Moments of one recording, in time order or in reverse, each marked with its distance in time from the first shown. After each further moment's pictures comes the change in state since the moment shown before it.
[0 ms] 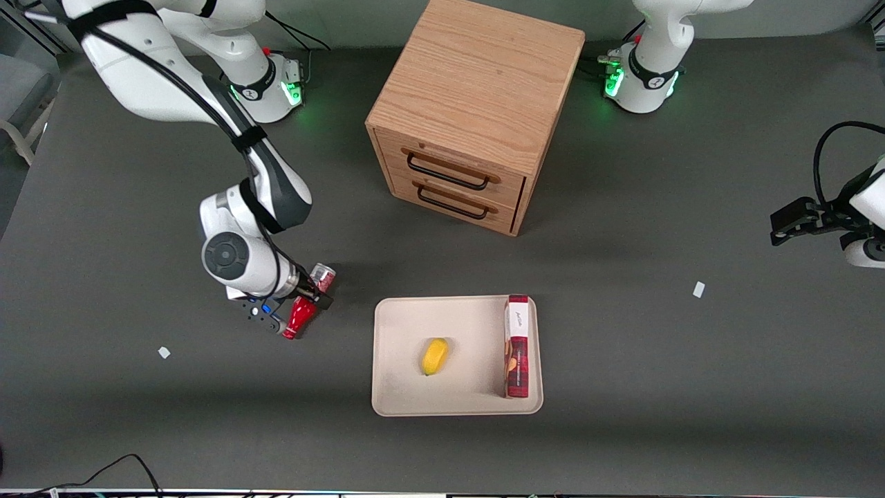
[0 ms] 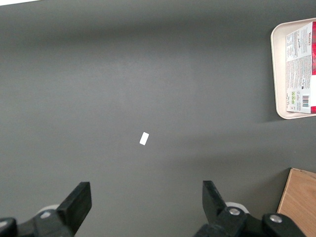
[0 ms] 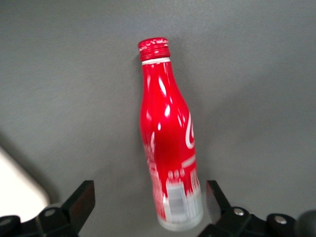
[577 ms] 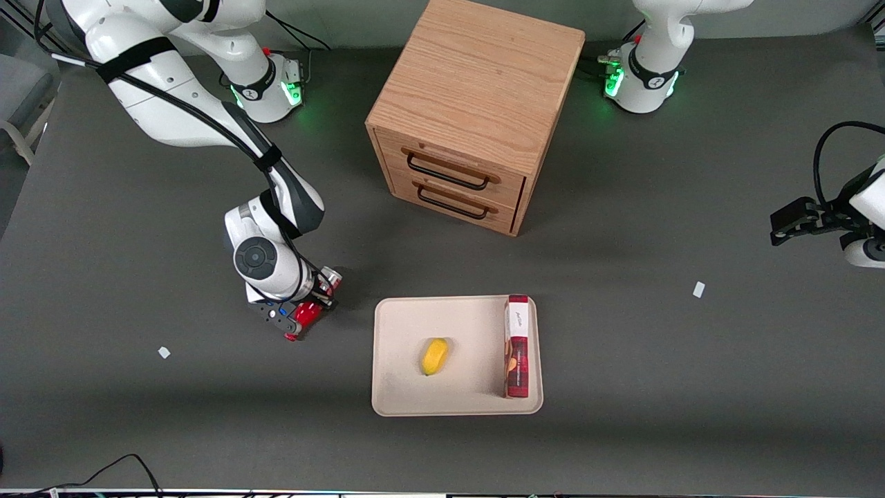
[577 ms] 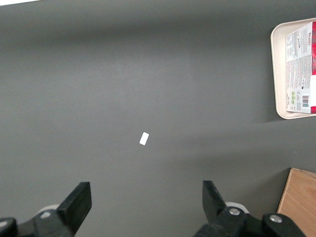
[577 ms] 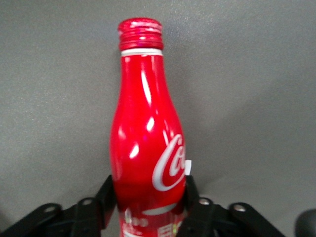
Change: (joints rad) arm 0.000 0.066 0.000 -0.042 -0.093 0.124 0.031
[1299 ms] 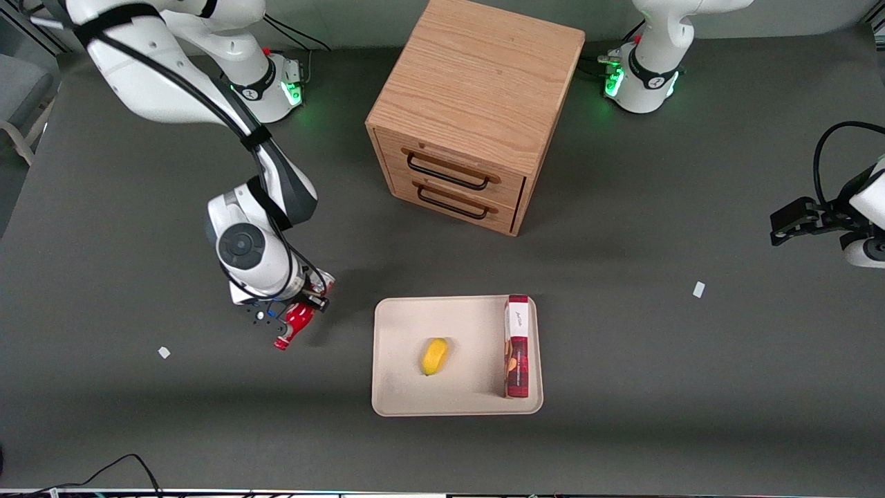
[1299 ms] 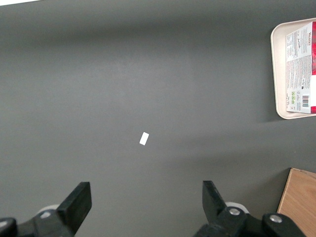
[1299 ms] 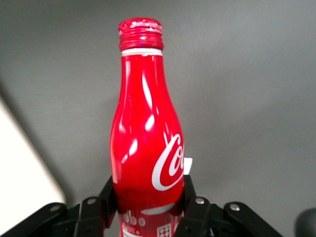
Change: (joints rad) arm 0.000 -0.147 0.033 0.103 -0.013 -0.198 -0.093
